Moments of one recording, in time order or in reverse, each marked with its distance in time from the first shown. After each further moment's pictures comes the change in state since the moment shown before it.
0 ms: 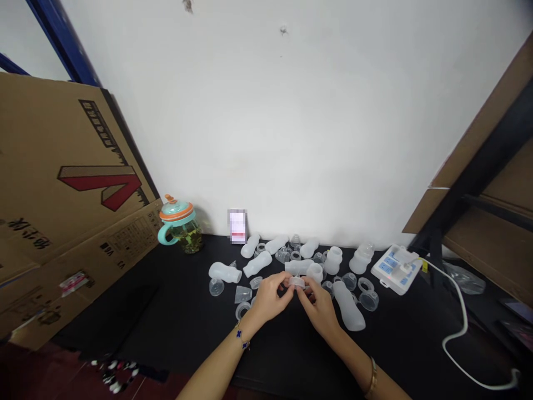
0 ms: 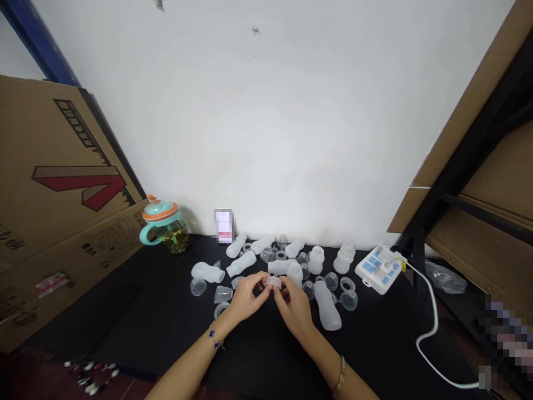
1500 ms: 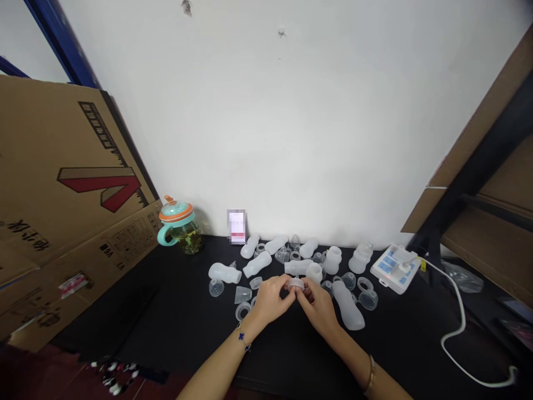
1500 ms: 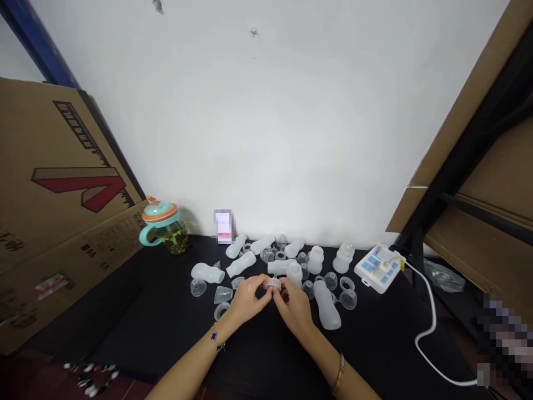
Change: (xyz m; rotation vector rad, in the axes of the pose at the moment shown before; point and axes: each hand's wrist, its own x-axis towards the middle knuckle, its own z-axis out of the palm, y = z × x) left_hand -0.003 0.002 0.004 0.208 -0.011 0.025; right_hand 0.001 0.002 0.001 -0.080 0.001 0.002
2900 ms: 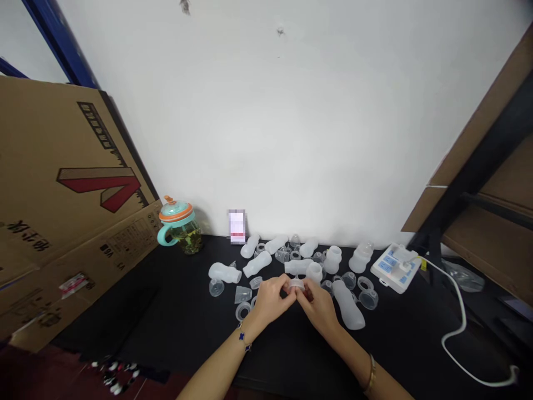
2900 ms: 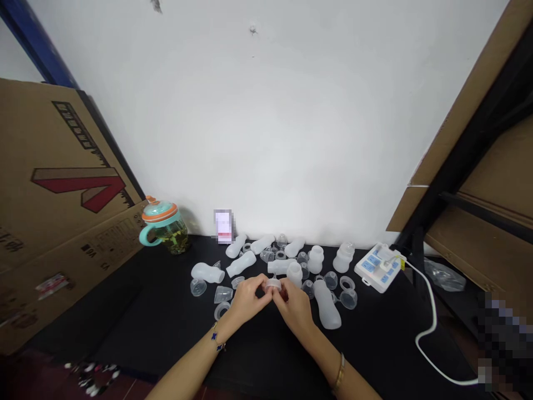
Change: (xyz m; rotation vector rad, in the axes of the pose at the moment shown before) left_hand -0.001 0.001 0.003 0.024 0.055 -0.025; right_hand 0.000 0.005 0.002 -0.131 0.012 -0.004
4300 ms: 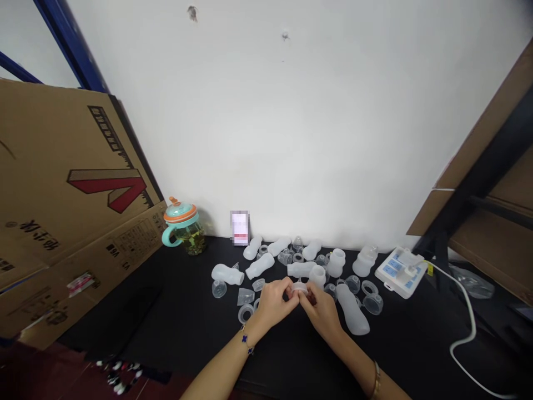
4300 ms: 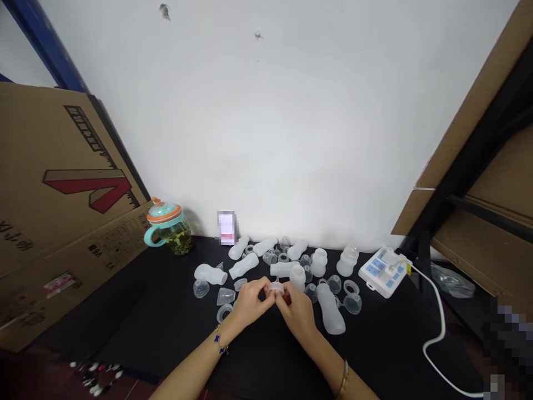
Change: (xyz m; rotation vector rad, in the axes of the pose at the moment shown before) left_hand -0.001 -0.001 0.002 -0.001 0.003 -0.005; right_hand 0.000 -0.001 0.001 0.017 0.023 -0.008
